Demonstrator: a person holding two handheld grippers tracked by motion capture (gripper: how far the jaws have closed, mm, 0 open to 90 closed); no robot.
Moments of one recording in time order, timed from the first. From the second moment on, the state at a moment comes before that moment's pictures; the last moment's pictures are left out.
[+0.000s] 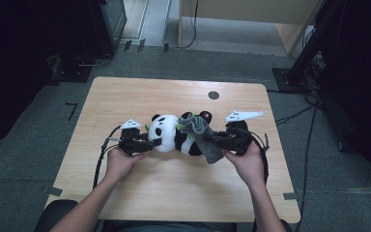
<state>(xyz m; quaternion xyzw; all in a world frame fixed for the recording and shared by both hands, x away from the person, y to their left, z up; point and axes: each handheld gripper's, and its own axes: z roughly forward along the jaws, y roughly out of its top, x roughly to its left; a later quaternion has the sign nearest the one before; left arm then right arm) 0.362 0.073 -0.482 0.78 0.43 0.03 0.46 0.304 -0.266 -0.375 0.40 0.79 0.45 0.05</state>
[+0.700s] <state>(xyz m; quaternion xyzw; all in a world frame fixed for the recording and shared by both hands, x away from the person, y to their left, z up) 0.361 0.070 -0.483 0.78 0.42 0.04 0.46 0.320 -0.269 -0.413 0.43 0.78 0.45 0.06</state>
